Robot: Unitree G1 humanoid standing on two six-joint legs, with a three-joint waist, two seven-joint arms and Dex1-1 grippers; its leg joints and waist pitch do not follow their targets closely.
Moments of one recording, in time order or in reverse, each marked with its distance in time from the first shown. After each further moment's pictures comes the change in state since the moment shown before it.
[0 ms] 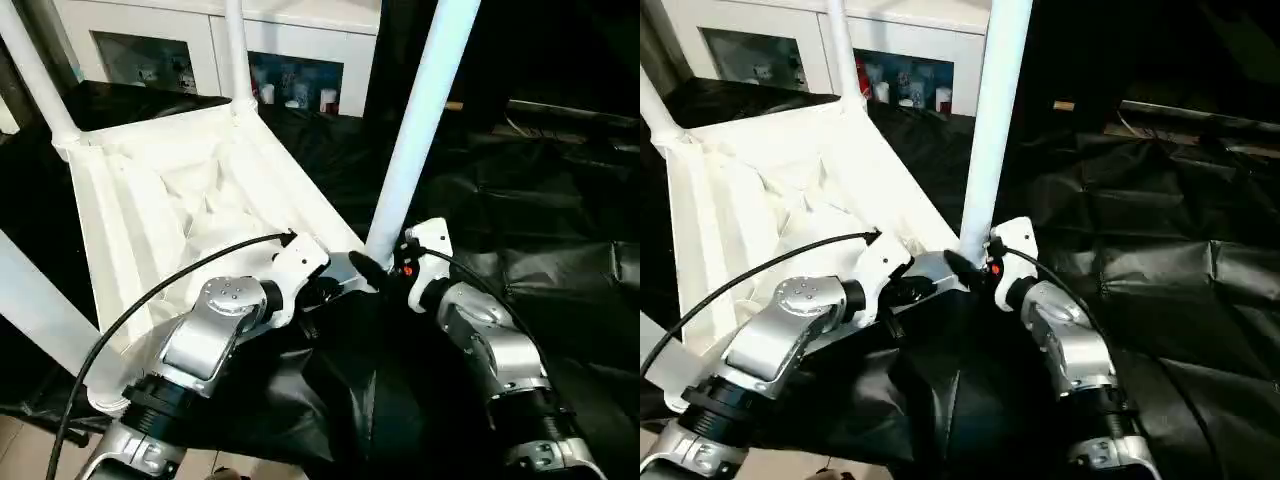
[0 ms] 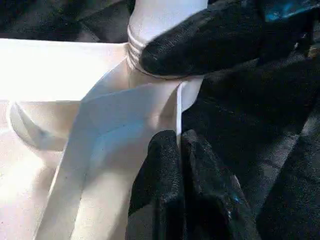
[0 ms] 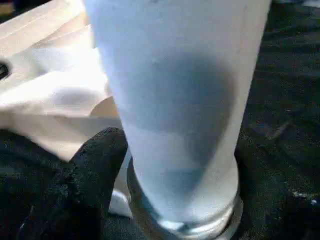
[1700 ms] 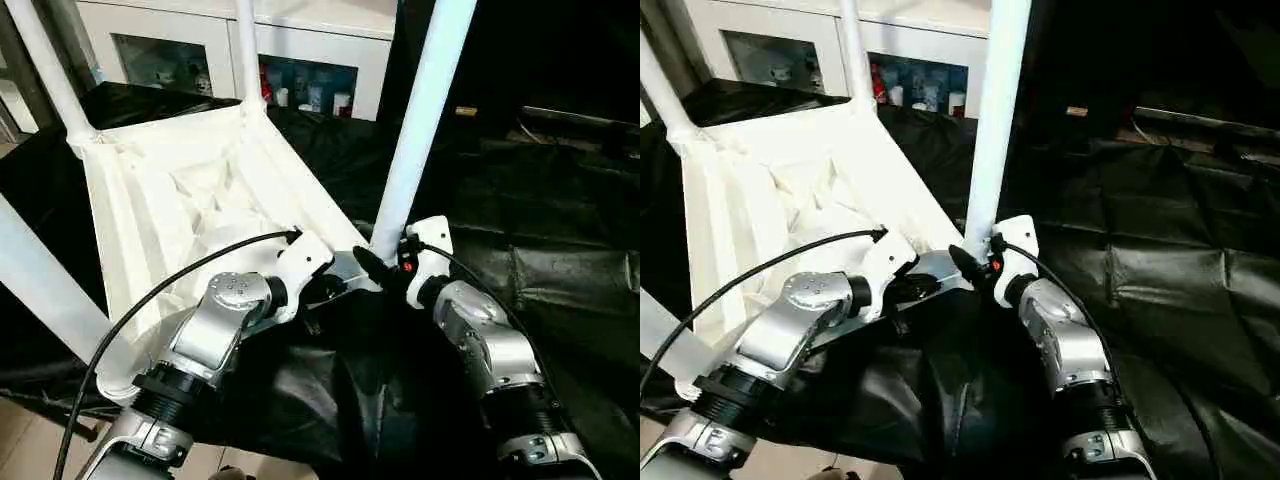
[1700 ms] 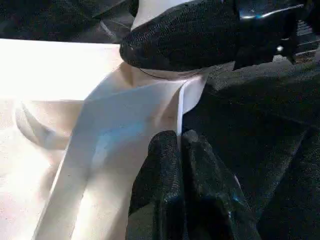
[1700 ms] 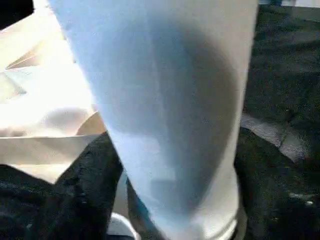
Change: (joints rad) left arm -0.058 -0.063 0.005 0.129 0.026 -0.050 0.051; right arm -0.023 0.097 -0.061 0.046 -0.010 0.021 -0.167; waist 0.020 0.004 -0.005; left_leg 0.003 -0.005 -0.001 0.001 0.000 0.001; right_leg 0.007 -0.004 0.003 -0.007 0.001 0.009
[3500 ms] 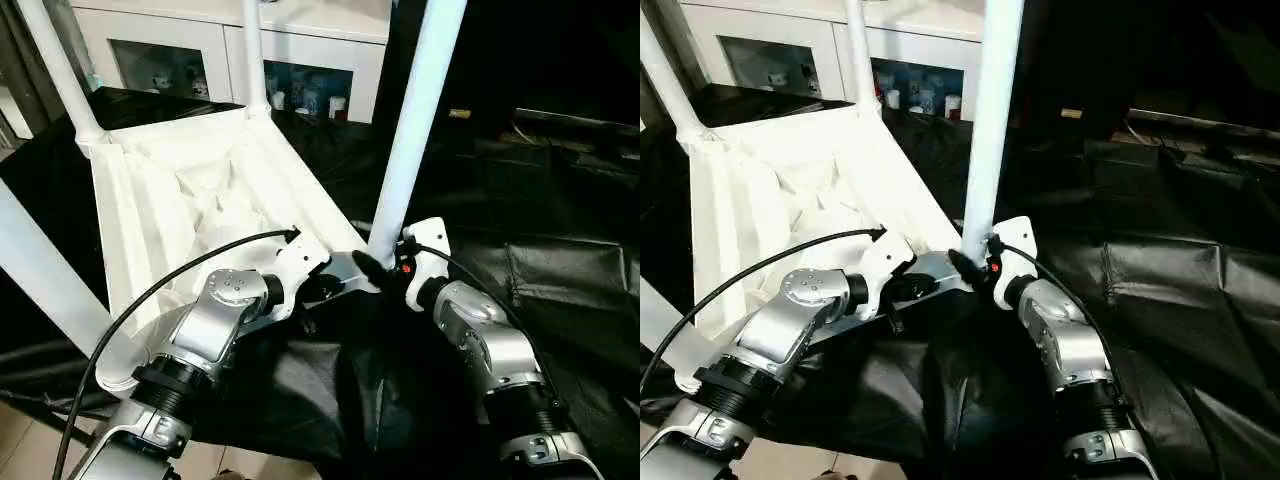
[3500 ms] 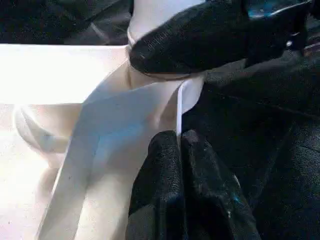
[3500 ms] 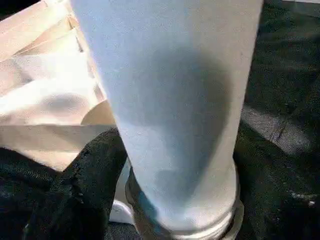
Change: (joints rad) left arm -0.028 0.019 -0.002 0.083 0.007 -0.085 -0.057; right arm 0.006 -0.028 0.028 -0.018 -0.015 0.029 0.022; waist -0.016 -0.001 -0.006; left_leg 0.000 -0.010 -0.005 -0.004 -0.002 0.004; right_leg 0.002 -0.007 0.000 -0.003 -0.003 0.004
